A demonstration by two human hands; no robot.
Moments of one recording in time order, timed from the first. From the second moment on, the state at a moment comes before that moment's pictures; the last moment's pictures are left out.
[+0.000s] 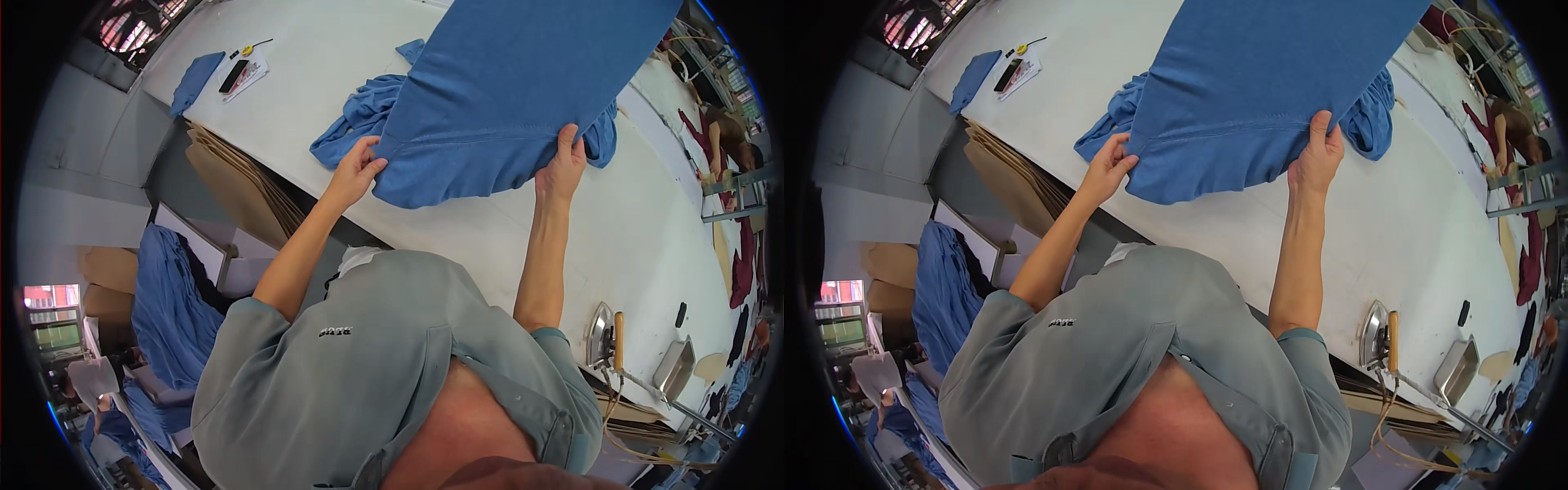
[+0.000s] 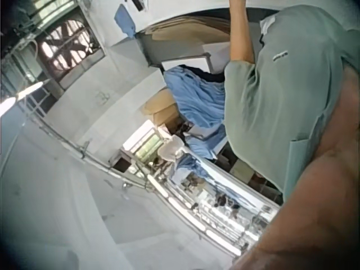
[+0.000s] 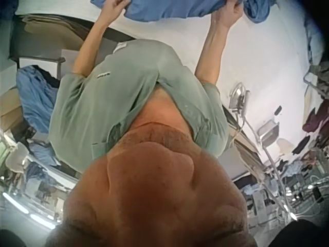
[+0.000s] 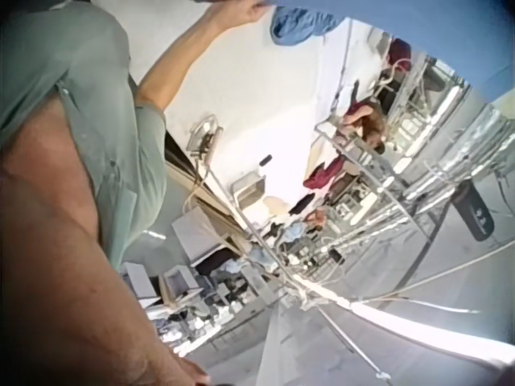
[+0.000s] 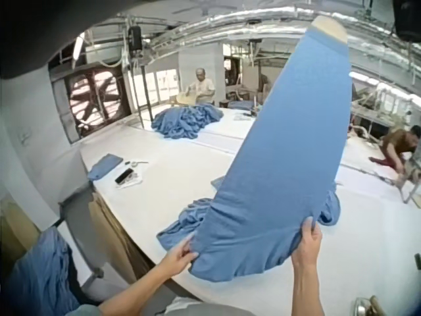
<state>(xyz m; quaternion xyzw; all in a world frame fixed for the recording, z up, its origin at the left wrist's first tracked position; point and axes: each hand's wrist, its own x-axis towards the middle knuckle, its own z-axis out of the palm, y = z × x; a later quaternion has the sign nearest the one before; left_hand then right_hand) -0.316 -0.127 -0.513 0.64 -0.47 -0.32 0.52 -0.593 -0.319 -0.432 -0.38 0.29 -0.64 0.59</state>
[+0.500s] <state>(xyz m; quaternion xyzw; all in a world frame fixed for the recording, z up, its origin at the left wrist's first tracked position) -0.315 -0.112 -0.475 0.68 -0.29 -0.50 0.45 -0.603 -0.169 -0.491 -0.24 0.46 -0.66 0.55</state>
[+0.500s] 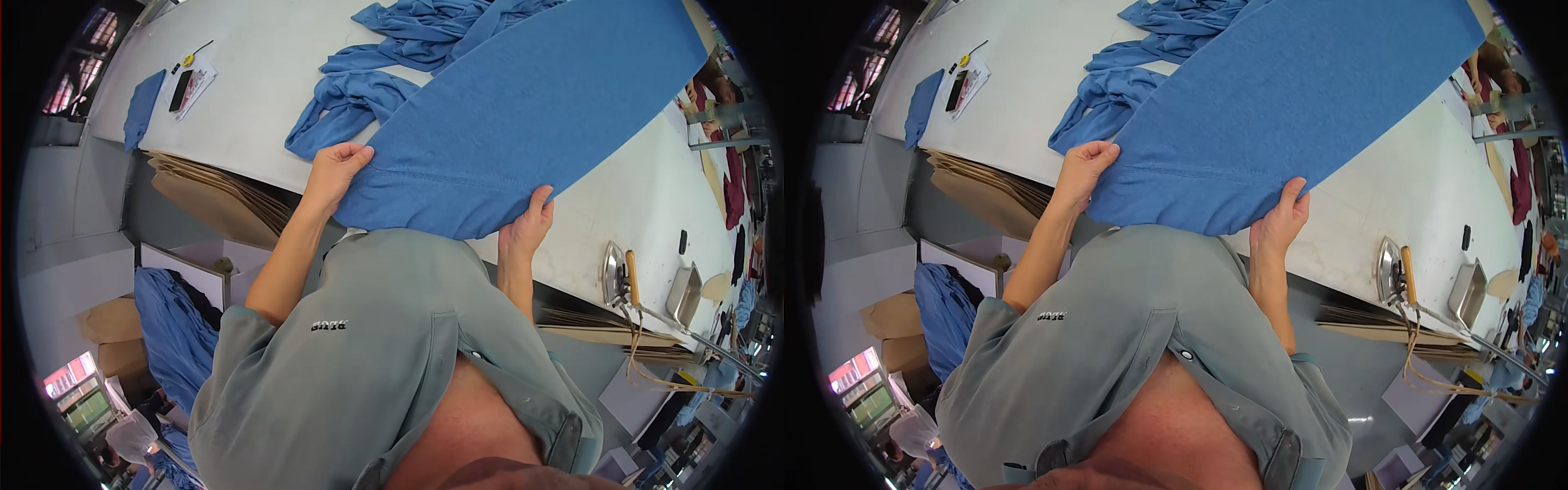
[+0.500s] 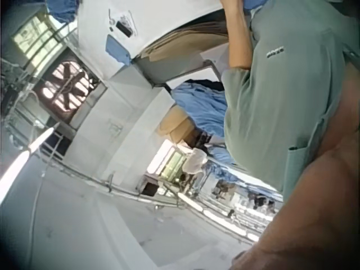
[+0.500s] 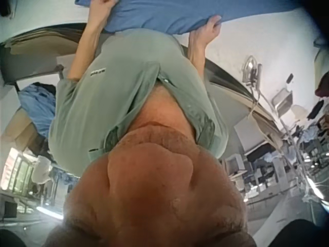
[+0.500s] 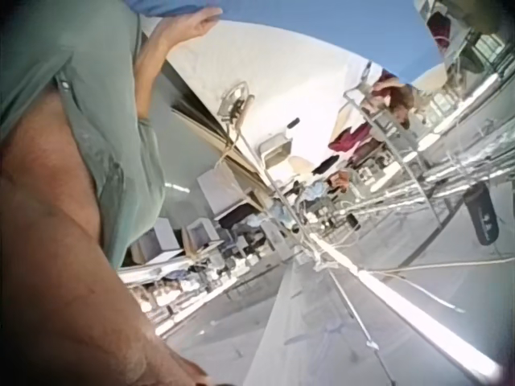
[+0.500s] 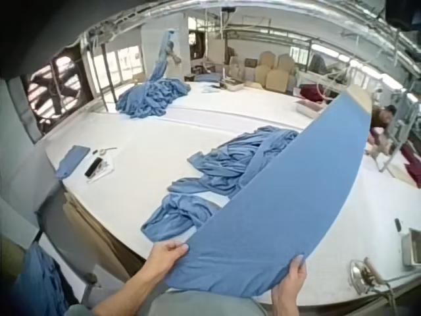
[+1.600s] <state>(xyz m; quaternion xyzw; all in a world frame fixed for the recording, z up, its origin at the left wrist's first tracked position) -0.102 -0.301 -0.541 0.62 -0.70 -0.27 0.22 -0.477 -0.142 -0.587 -0.34 0.42 -0.31 0.78</state>
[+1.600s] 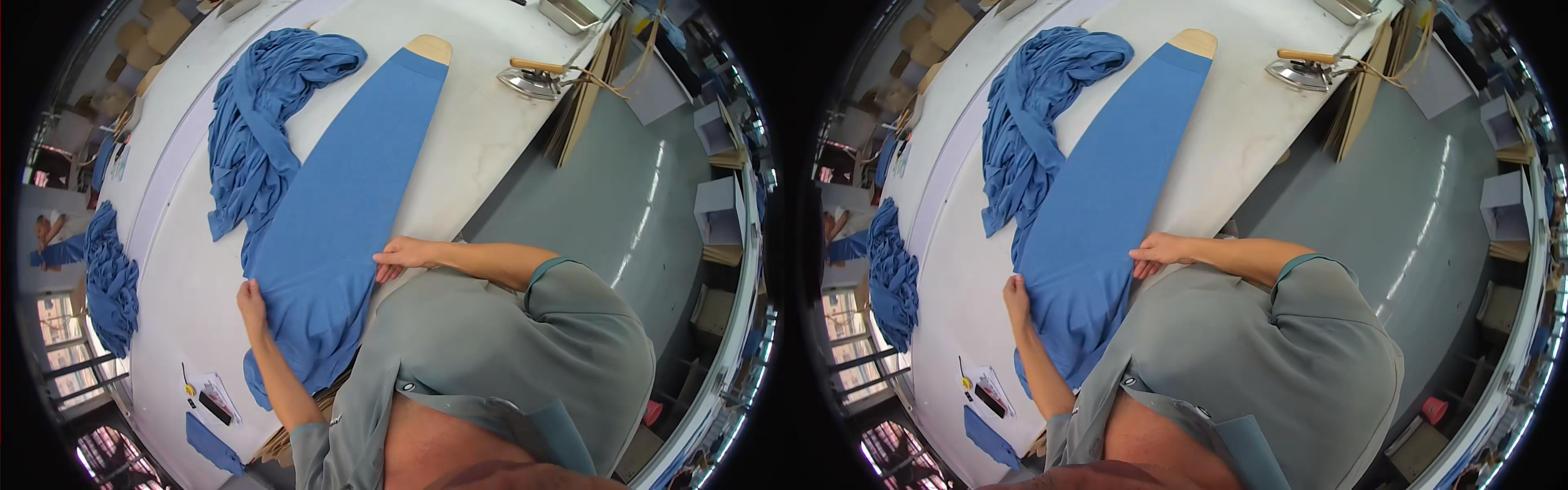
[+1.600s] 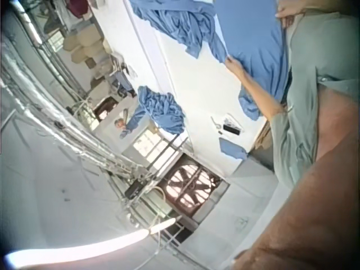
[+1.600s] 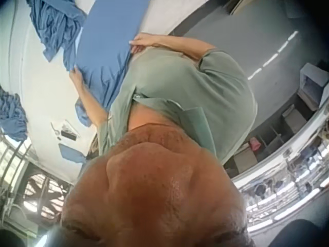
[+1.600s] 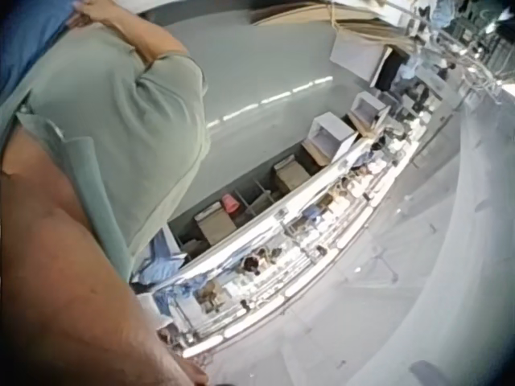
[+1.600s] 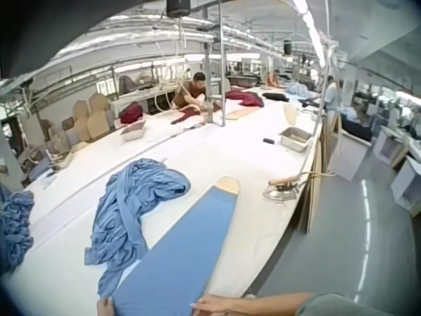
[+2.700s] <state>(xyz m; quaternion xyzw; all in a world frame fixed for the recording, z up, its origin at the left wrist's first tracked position) -0.285 -0.222 -0.662 0.84 -0.54 -0.01 -0.01 -0.949 -0.383 -0.622 -0.51 0.84 -0.20 0.02</state>
